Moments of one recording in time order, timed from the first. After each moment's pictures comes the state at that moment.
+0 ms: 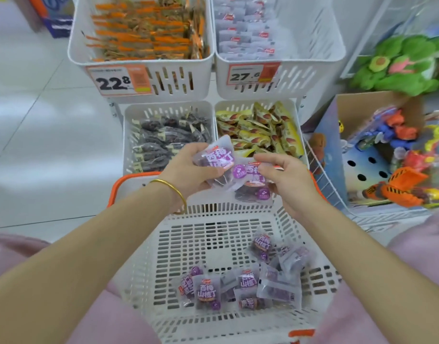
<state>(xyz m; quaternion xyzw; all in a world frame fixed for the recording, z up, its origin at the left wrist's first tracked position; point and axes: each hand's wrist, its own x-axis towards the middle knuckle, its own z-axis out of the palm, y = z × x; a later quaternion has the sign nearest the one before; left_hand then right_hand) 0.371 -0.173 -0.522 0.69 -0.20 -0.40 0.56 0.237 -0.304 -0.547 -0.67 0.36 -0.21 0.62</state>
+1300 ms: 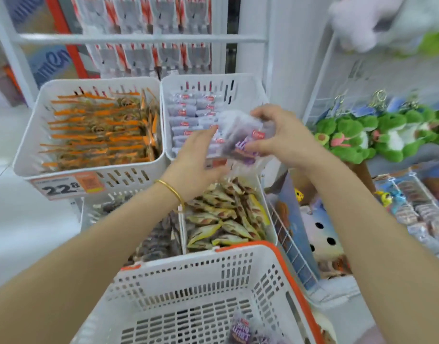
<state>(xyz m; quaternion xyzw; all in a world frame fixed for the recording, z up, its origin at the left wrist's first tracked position) 0.419 -0.328 -0.431 0.74 -0.57 -0.06 0.36 0.282 -0.472 -0.392 -0.86 0.22 -0.27 0.37</state>
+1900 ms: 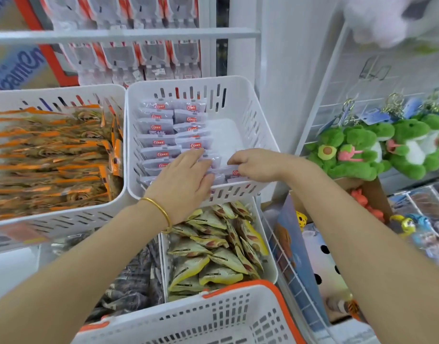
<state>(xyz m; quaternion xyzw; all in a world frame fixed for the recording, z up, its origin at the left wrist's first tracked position) 0.459 -0.405 -0.457 0.78 -0.61 0.04 0.16 0.349 -0.562 -0.429 -0.95 0.23 0.09 0.20</state>
